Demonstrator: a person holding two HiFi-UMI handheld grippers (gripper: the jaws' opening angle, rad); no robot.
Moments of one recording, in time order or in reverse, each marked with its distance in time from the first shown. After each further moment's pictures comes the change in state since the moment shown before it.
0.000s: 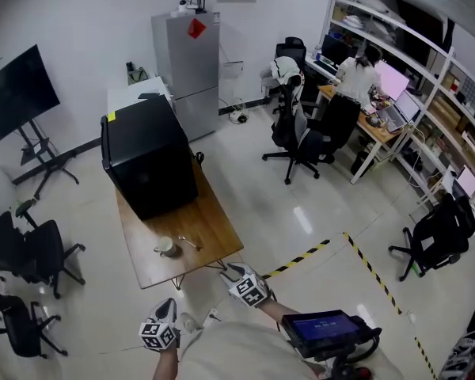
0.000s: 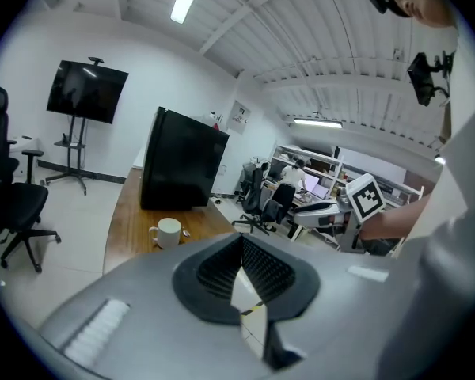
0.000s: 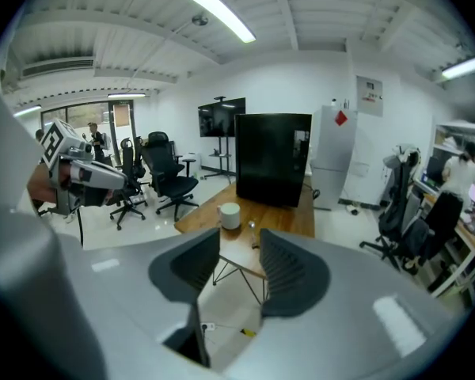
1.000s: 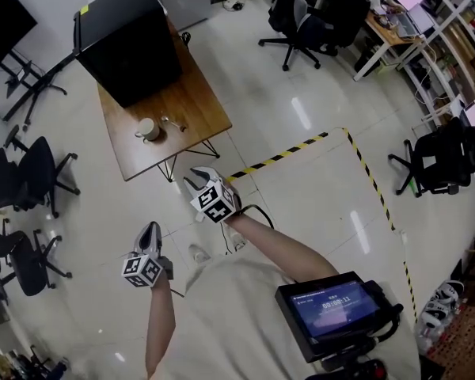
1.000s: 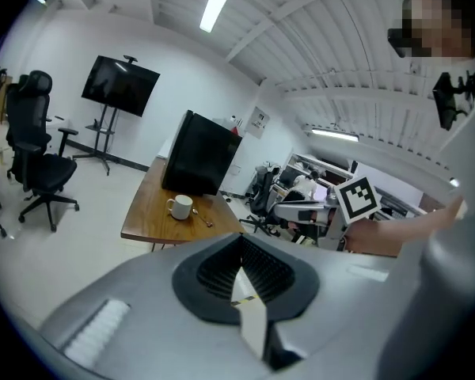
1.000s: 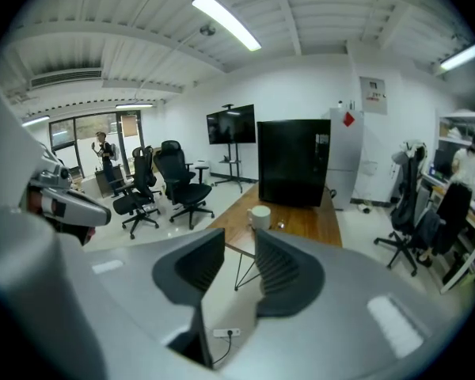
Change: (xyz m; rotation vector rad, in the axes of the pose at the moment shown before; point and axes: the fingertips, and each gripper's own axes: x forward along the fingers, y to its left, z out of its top) left arm -0.094 -0.052 -0.054 -0.149 -0.026 0.089; right arm -0.028 0.101 0.015 0.040 -0.045 0.063
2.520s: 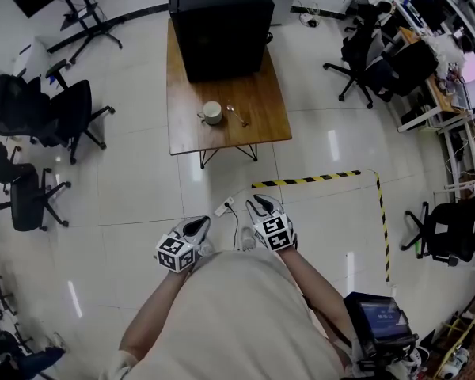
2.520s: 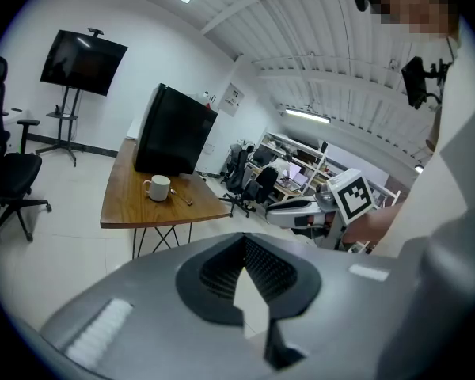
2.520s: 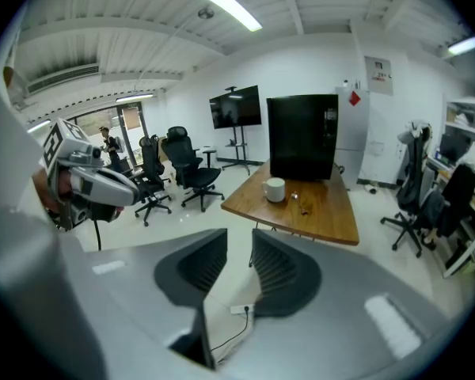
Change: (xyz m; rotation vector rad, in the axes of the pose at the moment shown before) left arm -0.002 -0.009 -0.047 0.098 0.172 -0.209; right arm -0.024 0.047 -0.082 0.043 0.119 0.043
